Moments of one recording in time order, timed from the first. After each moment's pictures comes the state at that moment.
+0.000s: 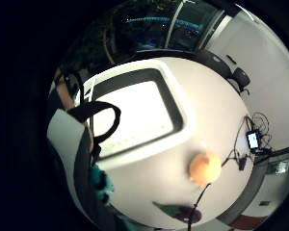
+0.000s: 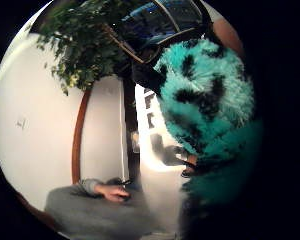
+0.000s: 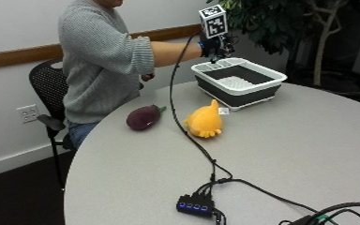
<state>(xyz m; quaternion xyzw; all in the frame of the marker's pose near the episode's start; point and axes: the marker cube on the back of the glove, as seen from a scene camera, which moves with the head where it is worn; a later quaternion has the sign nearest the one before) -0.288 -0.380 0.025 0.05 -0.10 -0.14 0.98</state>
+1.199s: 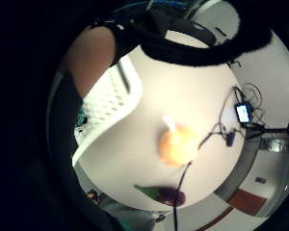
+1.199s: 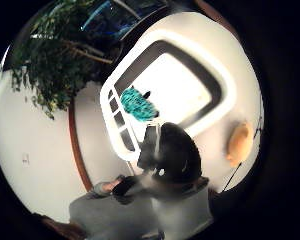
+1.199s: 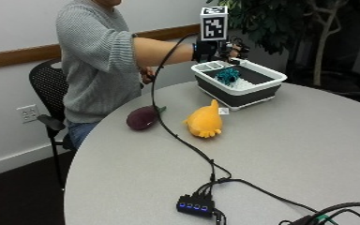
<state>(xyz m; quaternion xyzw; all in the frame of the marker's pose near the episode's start) -0.152 -0.392 0.012 -0.05 -0.02 -0.02 1.00</state>
